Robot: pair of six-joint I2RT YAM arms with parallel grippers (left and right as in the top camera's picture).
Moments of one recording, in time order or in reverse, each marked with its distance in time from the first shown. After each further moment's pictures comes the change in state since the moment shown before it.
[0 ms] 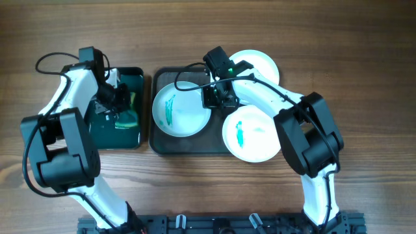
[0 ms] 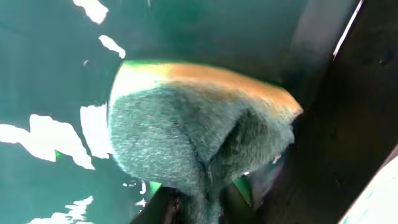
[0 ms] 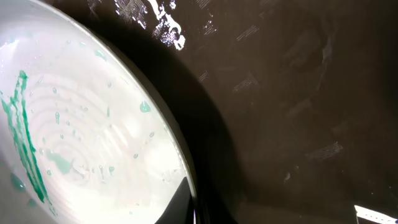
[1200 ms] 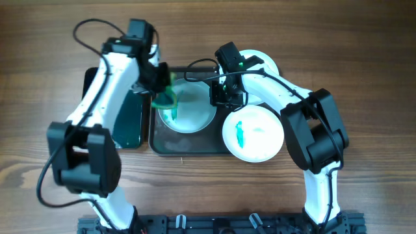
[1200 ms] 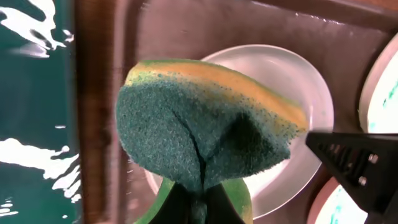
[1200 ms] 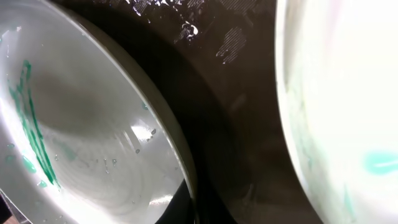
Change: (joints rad) left arm -0.344 -0.058 0.245 -0.181 0.005 -0.253; right arm -0.073 0.005 0.000 -0.042 -0.088 -0.001
